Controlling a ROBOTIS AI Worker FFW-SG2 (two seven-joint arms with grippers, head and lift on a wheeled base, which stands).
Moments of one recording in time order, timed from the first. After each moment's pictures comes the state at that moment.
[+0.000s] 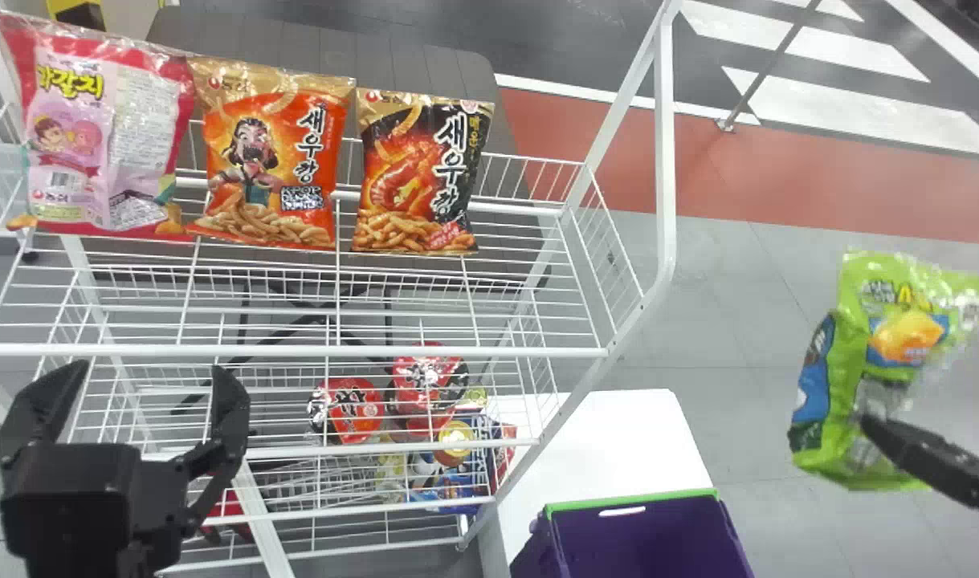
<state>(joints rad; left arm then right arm) 0.57 0.22 -0.43 -2.15 -0.07 0.21 0.47 0.44 0.00 -1.17 -2.43 -0.01 1.00 1.36</state>
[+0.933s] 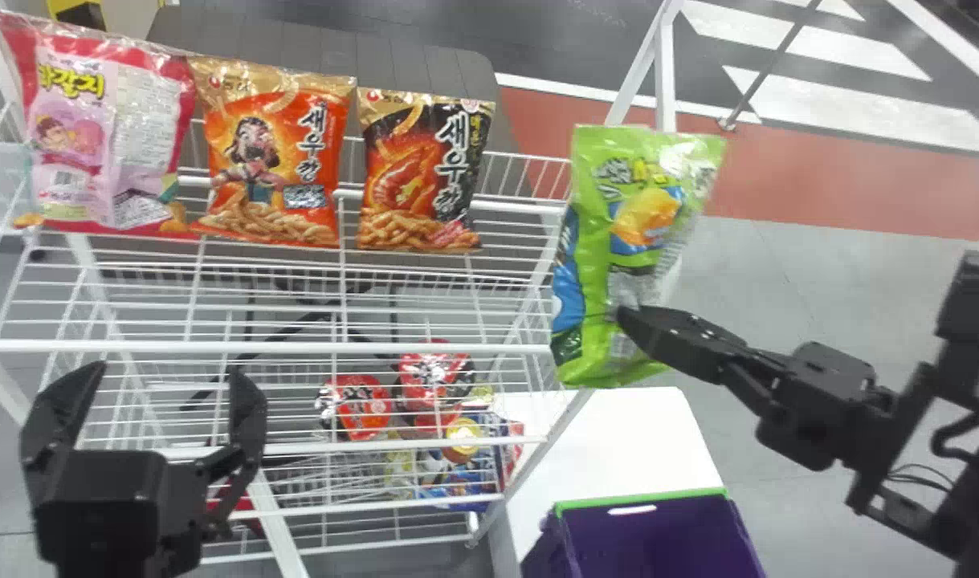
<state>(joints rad) 0.59 0.23 -0.45 -2.16 -0.10 0.21 0.48 0.39 0.00 -0.56 -2.61 0.05 1.10 1.21</state>
